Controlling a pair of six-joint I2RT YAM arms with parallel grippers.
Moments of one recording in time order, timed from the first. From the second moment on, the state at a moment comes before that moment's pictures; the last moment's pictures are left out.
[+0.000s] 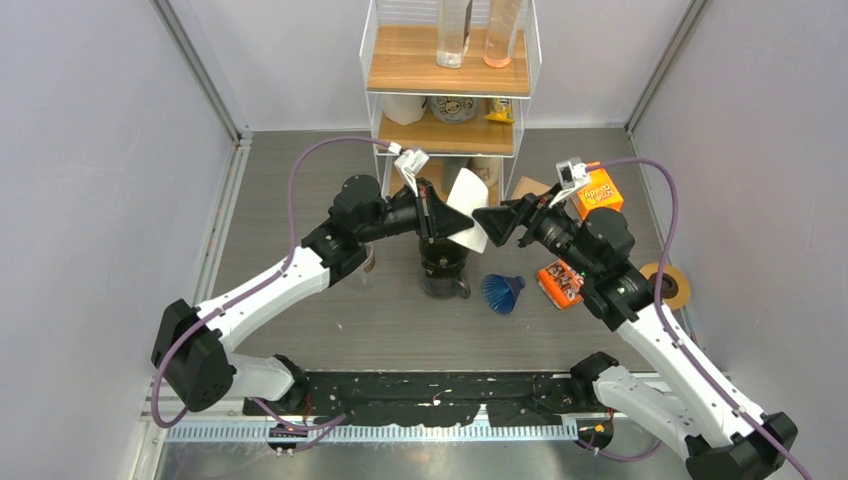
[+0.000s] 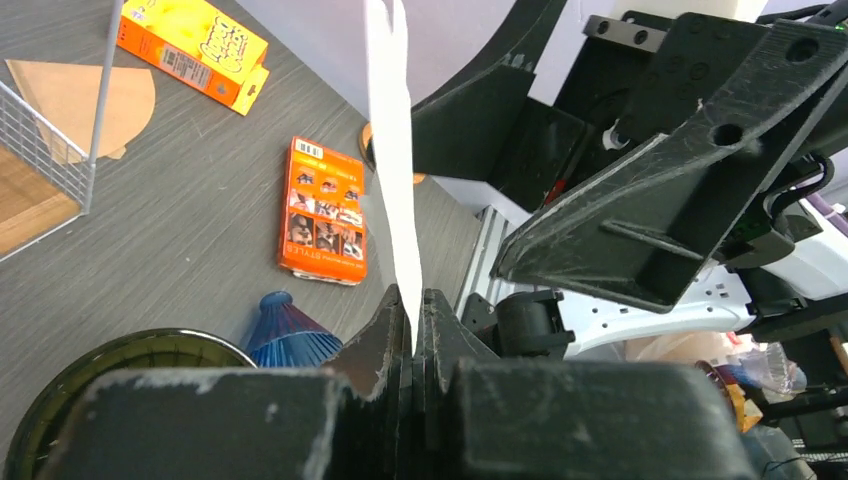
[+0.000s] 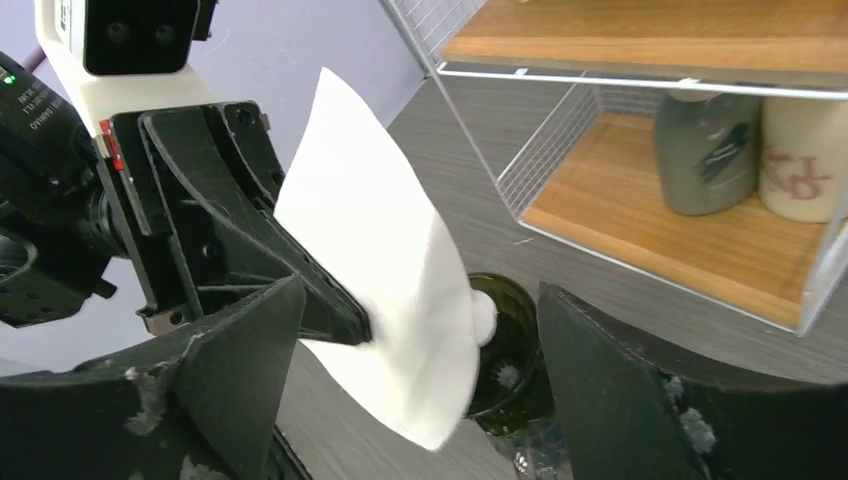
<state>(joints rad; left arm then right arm) -0.74 1.33 1.04 0.27 0.51 -0.65 0.49 0.83 0.81 0.04 -0.25 0.53</state>
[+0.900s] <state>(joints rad) -0.72 1.28 1.16 -0.17 0.93 0.11 0.48 0.57 0.51 -0.08 -0.21 0.26</state>
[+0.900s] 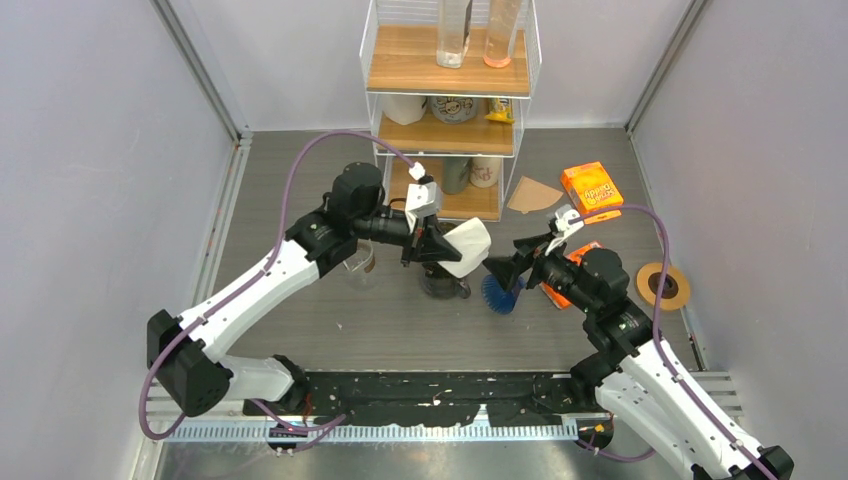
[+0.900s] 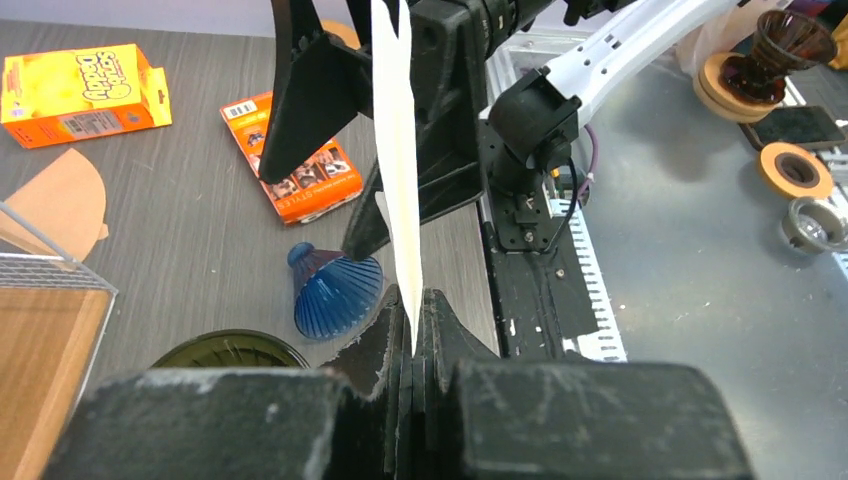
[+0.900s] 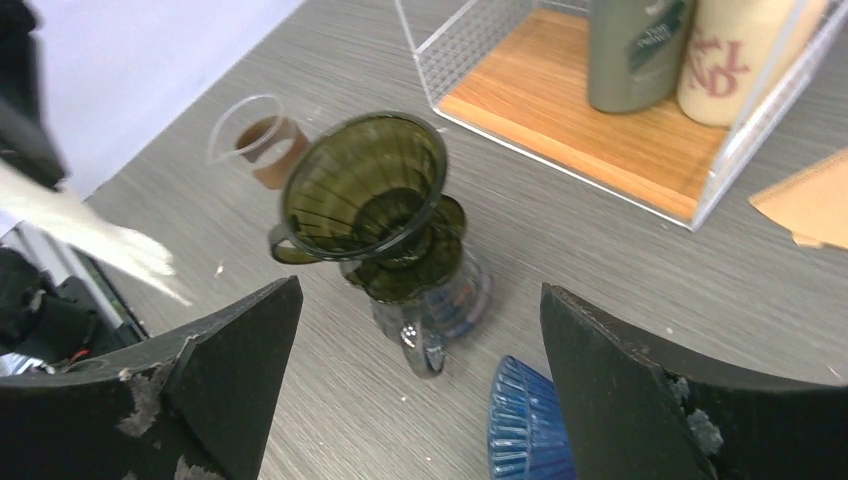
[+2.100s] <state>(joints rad) -0.72 1.30 1.20 -0.28 0.97 0.21 0.48 0.52 0.51 0.03 -0.36 0.23</state>
